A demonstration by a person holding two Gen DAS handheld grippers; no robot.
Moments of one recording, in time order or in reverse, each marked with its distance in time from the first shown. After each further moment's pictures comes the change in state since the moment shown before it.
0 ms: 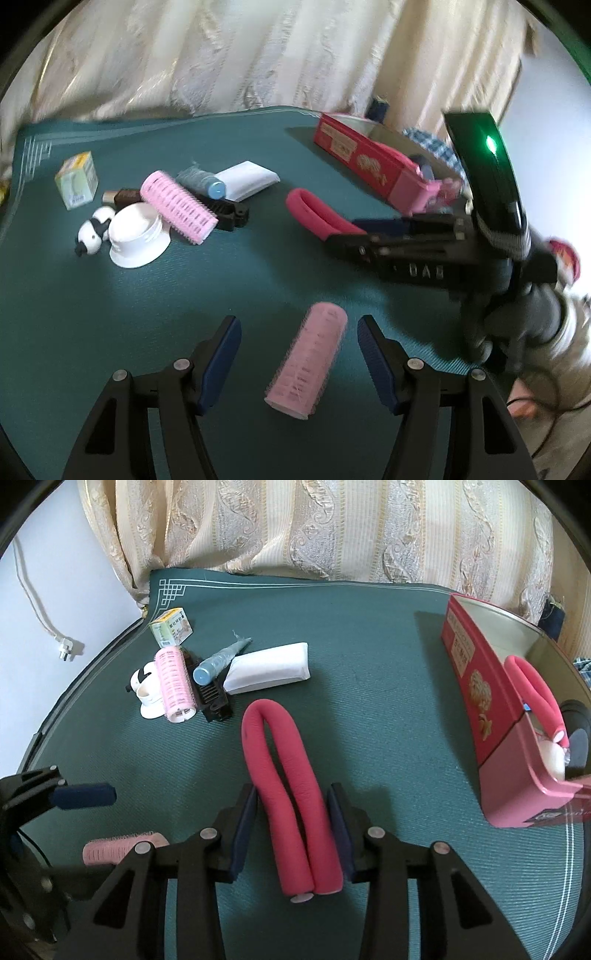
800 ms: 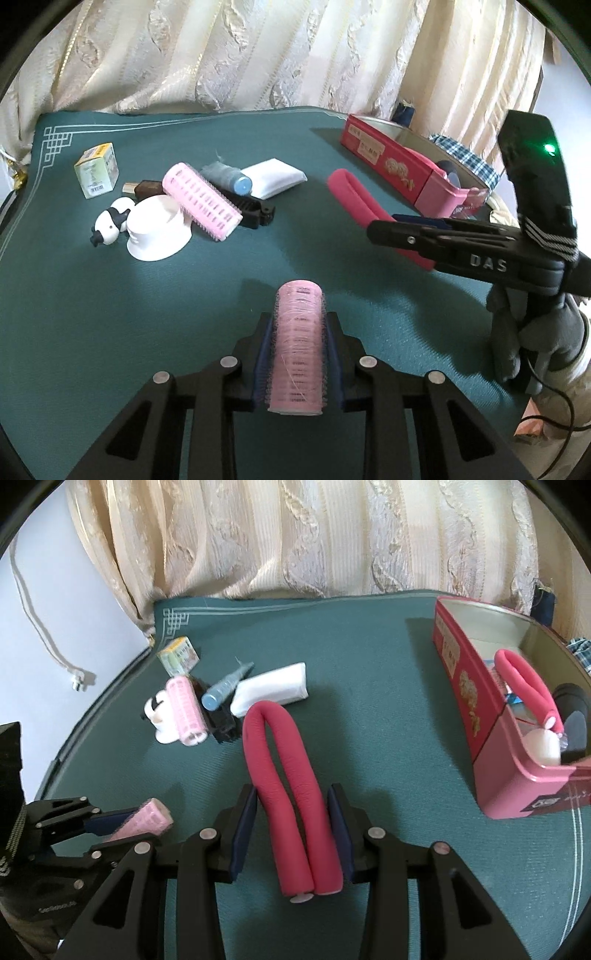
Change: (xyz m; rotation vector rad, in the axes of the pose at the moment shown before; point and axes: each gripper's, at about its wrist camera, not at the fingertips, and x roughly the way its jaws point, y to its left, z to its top) left arm 0.005 0.011 0.000 -0.082 -0.015 0.067; right arm -0.022 -0.009 -0.002 0.076 -0.088 0.064
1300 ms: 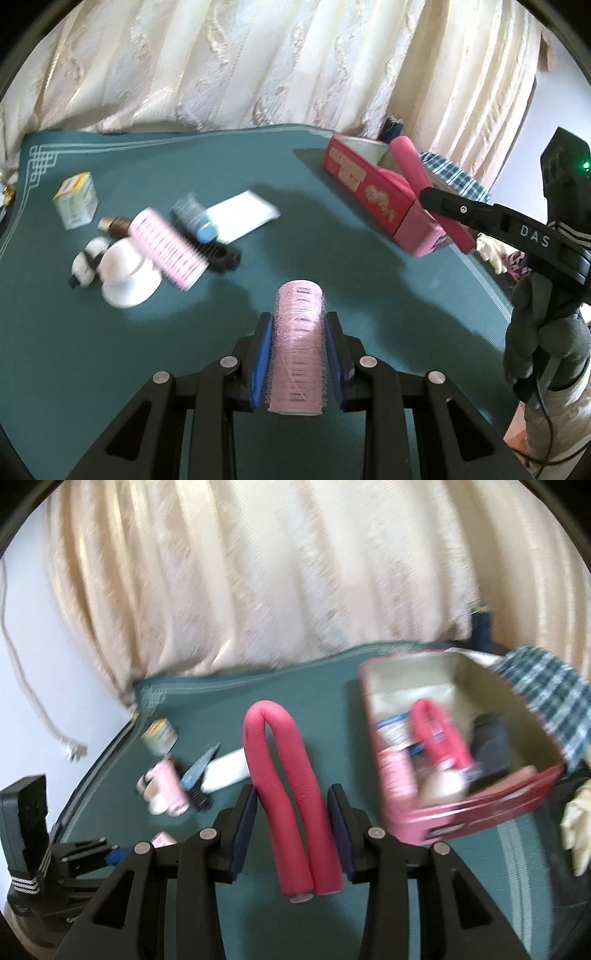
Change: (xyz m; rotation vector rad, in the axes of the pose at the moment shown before) left arm 0.005 -0.022 0.033 0.009 -0.042 -0.048; right arm -0.072 -0.046 0.017 0.141 -0.232 -0.094
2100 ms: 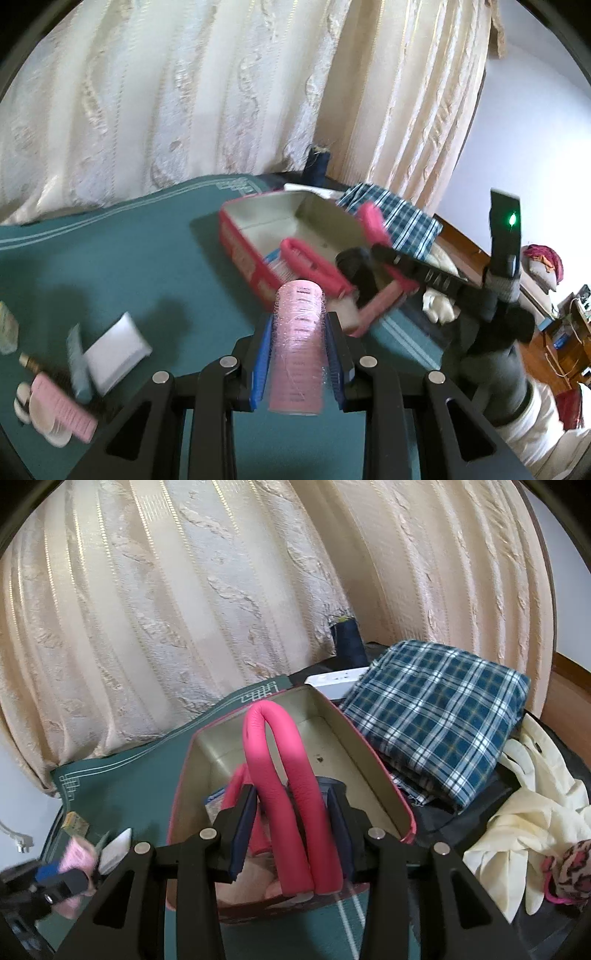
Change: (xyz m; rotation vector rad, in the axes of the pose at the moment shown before) left arm 0.046 -0.104 0.106 0.141 -0.070 -0.153; right arm -0.003 -0.138 0.032 0.236 -0.112 -0.240
